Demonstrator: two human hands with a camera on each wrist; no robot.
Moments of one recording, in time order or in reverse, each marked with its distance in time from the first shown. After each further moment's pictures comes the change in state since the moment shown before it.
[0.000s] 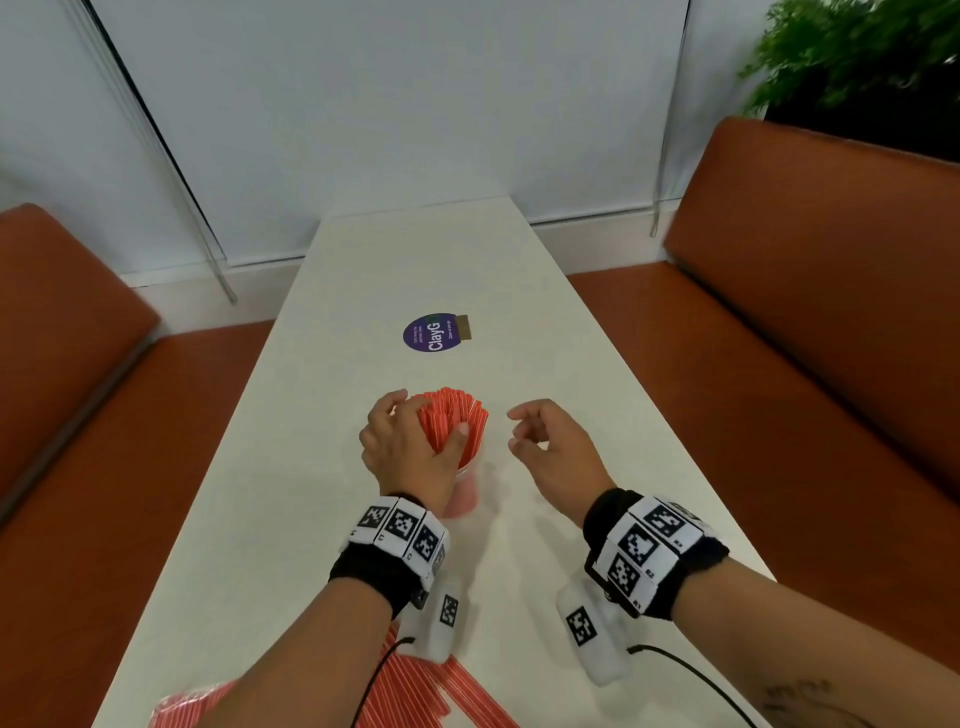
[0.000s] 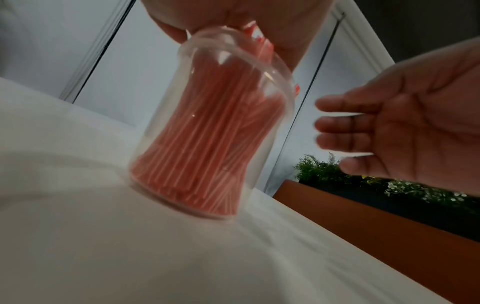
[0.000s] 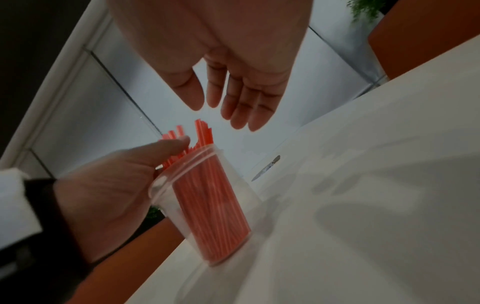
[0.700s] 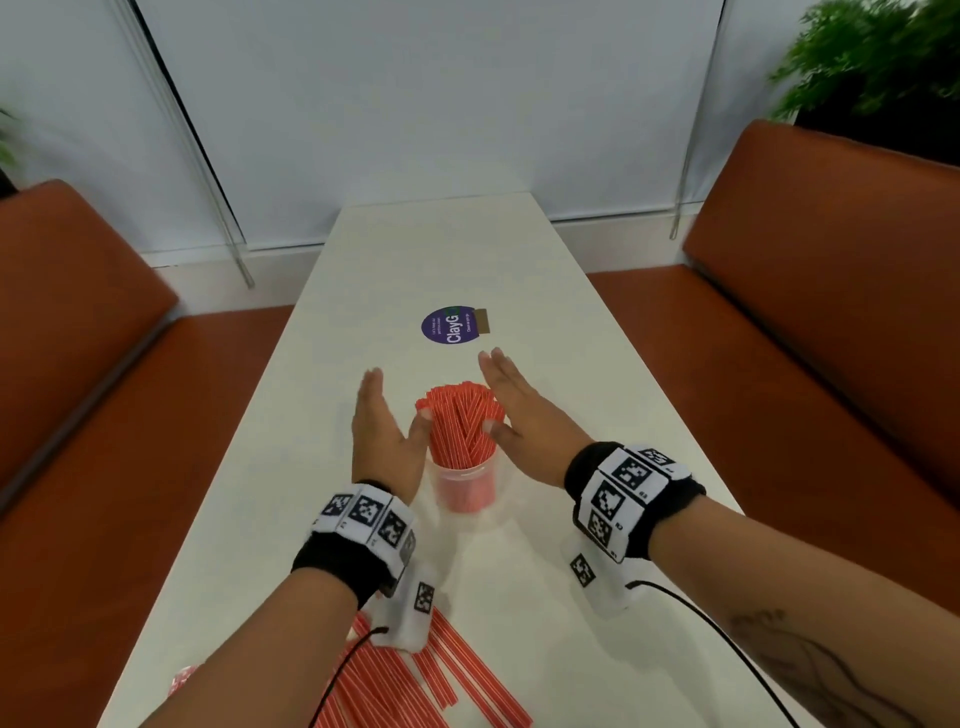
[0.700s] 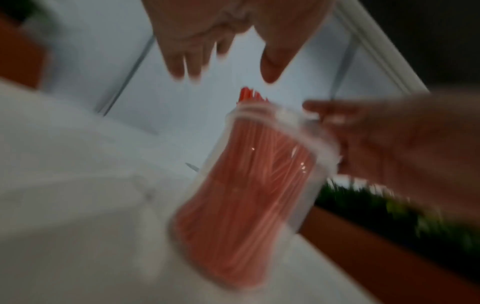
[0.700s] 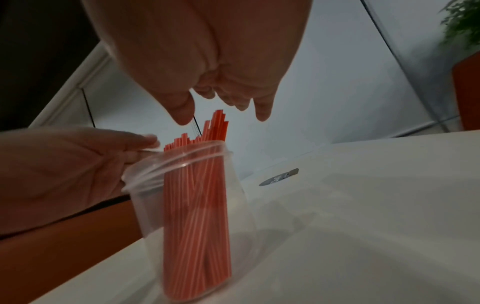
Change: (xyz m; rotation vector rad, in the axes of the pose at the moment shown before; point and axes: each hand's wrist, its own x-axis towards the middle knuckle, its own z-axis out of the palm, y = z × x) left_hand 0.011 -0.028 -0.031 -0.274 -0.052 0.000; right_hand 0.030 -0.026 0.017 -0.560 -0.385 -0.263
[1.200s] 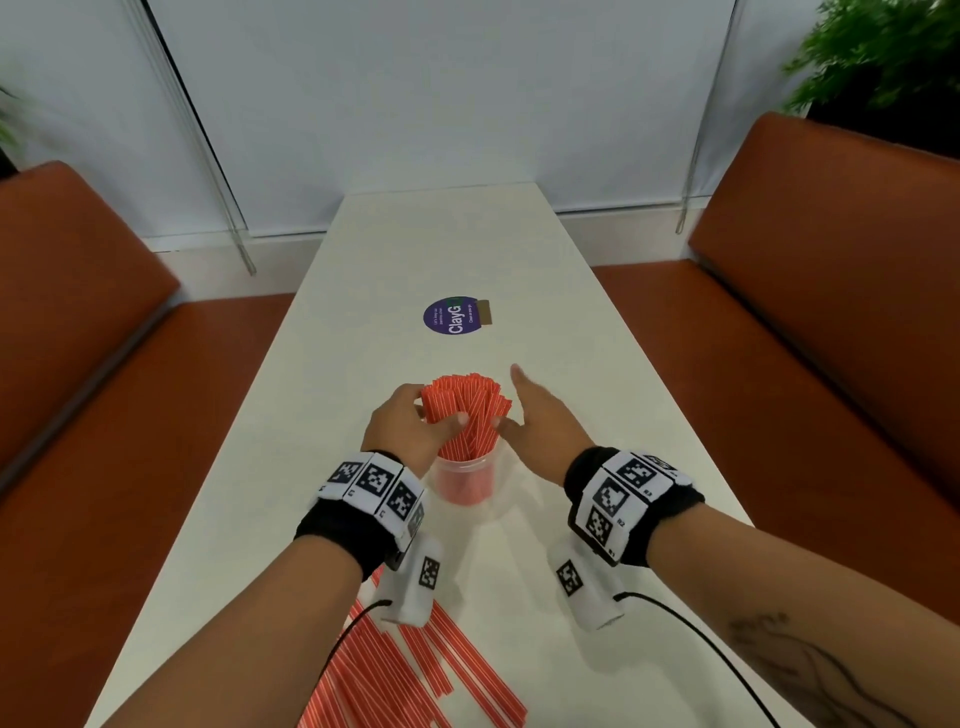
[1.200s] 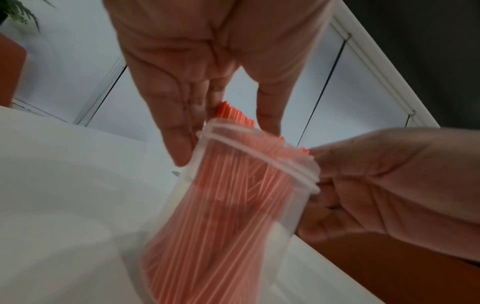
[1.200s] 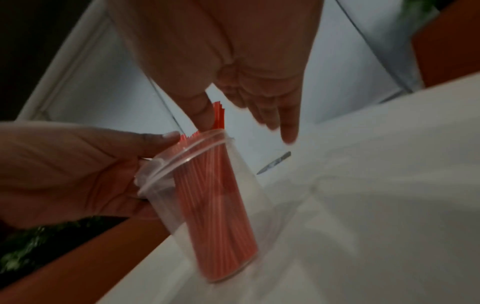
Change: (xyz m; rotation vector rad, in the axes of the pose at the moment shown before) left_hand 0.005 0.022 -0.001 0.109 -0.227 -0.210; right_hand -0.003 0.003 0.009 0.134 0.044 0.264
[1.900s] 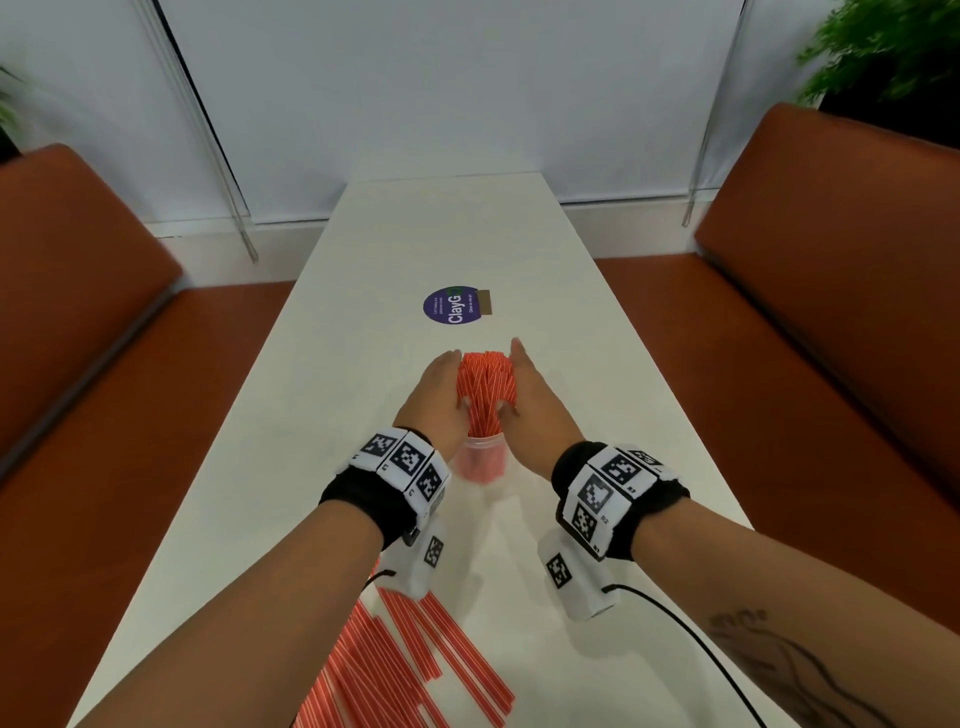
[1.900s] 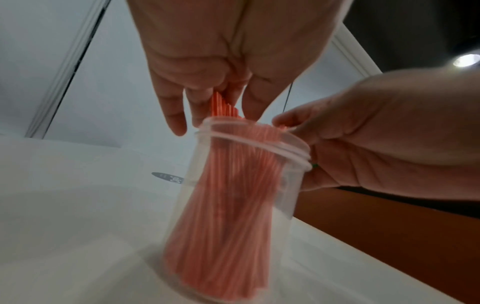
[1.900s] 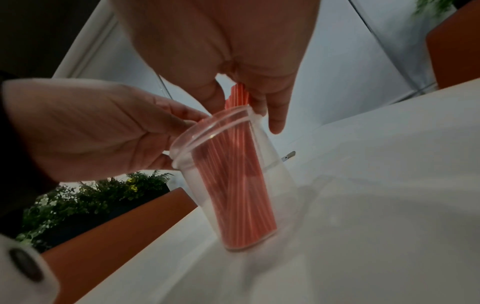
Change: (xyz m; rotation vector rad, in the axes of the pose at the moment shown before) left_hand 0.003 0.019 0.021 0.264 -0.088 0.278; right_hand -0.001 -0.002 0.004 0.167 0.073 -0.028
